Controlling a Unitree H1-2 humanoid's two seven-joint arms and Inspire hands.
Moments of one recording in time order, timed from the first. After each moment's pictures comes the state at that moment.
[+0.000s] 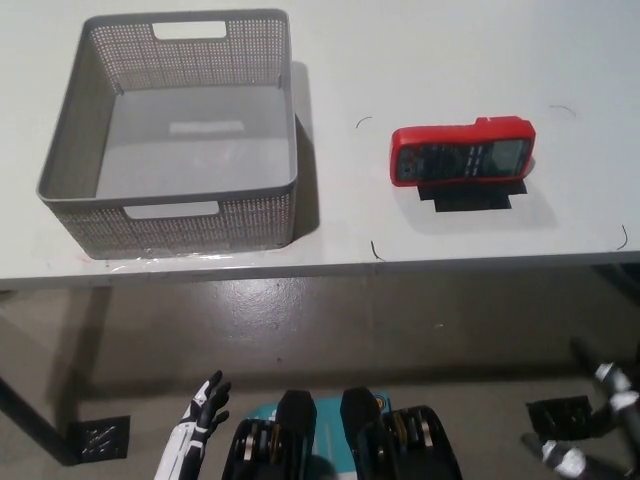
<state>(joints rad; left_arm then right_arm) 0.12 0.04 -0.07 0.15 0.10 -0.27 -0.02 0.17 -0.33 0.00 -0.28 -0.14 -0.17 0.11</state>
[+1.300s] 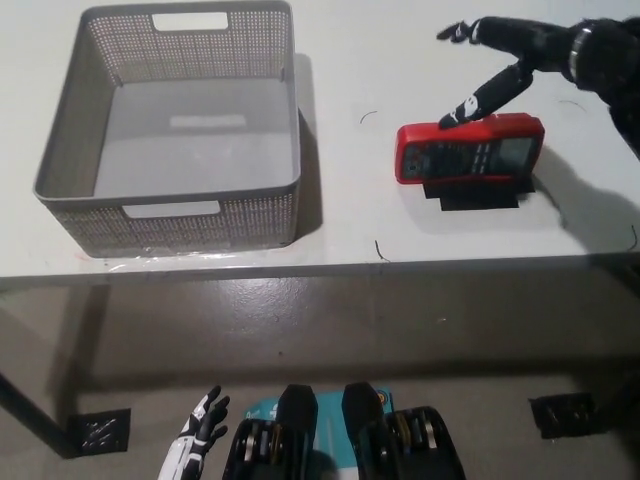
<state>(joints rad) 0.14 0.05 -0.07 0.17 0.10 -0.27 -0.02 -1.25 -0.48 0.64 0.65 -0.38 0.27 0.64</state>
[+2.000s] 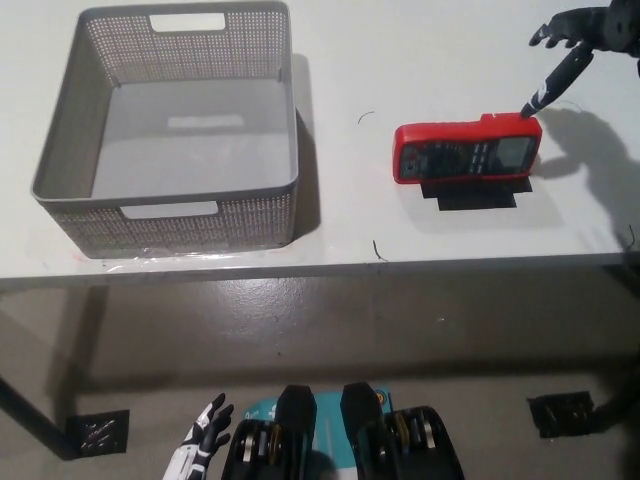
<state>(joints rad) 0.16 0.07 -0.09 0.17 0.11 -0.30 -0.04 -1.41 -0.45 0.71 1.13 -0.52 0.15 0.65</state>
